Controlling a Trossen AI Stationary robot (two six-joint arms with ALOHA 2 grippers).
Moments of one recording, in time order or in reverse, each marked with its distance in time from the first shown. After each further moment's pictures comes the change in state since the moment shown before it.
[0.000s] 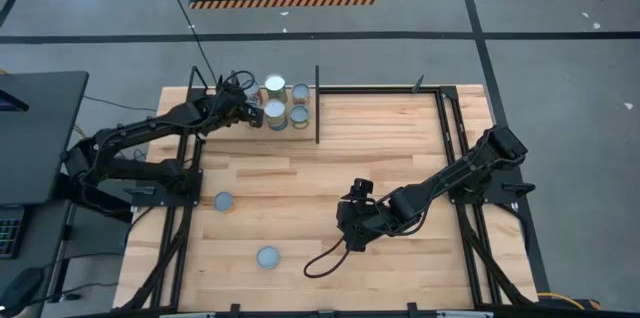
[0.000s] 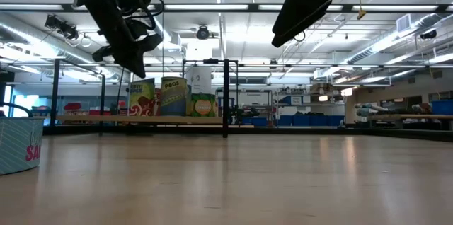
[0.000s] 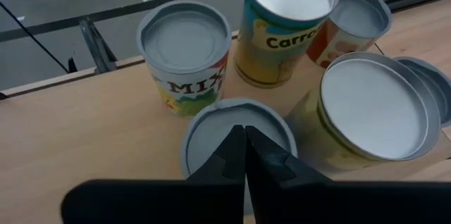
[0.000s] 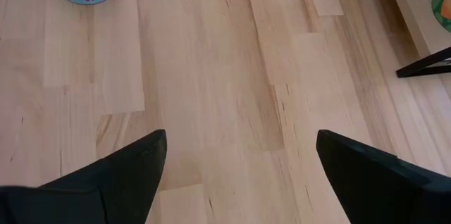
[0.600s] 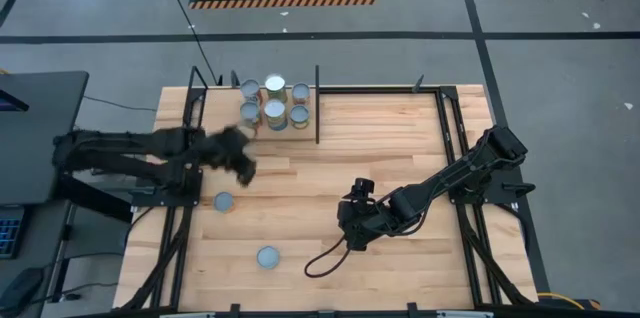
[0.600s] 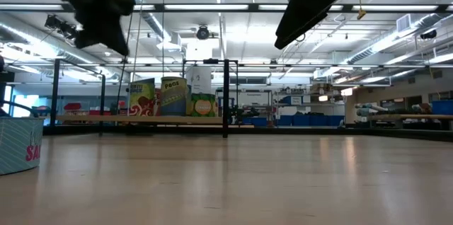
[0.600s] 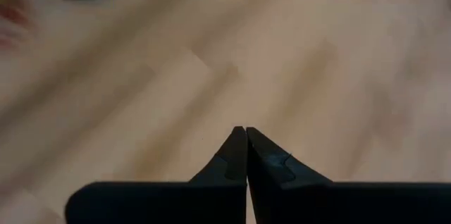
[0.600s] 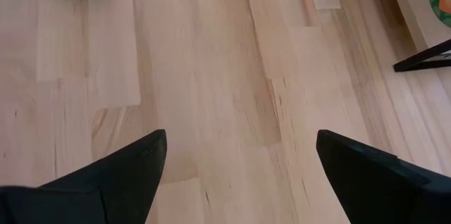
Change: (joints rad) left arm -0.533 -0.204 0.001 -0.267 0.263 -0.206; right arm 0.000 0.000 0.000 -0.022 0.000 0.010
